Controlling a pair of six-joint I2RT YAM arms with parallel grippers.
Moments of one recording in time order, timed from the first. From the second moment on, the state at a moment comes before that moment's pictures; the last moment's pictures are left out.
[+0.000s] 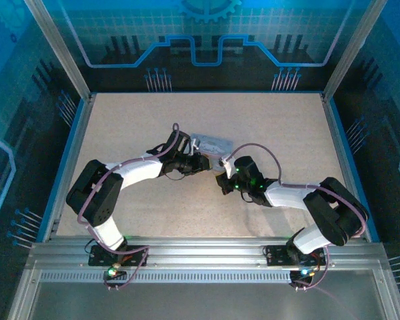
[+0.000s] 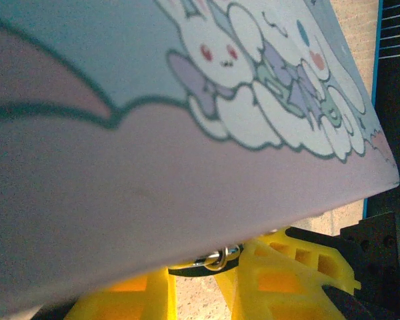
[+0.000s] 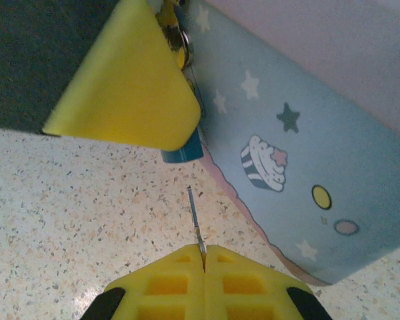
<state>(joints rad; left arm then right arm) -0.53 1.71 0.98 -0.10 0.48 -0.80 0.65 1.50 0.55 0.31 -0.16 0.16</state>
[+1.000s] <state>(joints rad) -0.53 1.71 0.98 -0.10 0.48 -0.80 0.65 1.52 0.55 0.37 -0.17 0.20</state>
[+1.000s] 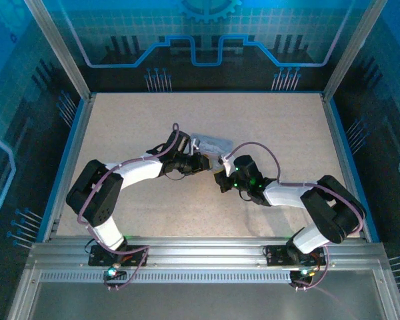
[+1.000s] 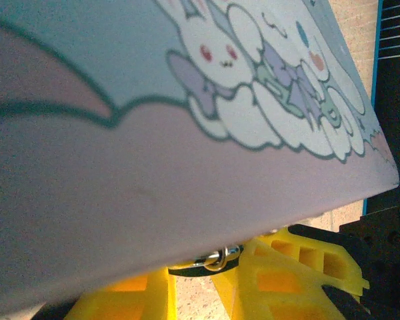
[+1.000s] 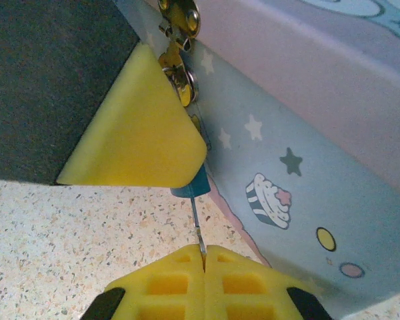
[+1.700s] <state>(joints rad) -0.52 1.71 0.98 -0.09 0.47 -0.82 0.64 1.60 0.56 0.47 -0.18 0.22</state>
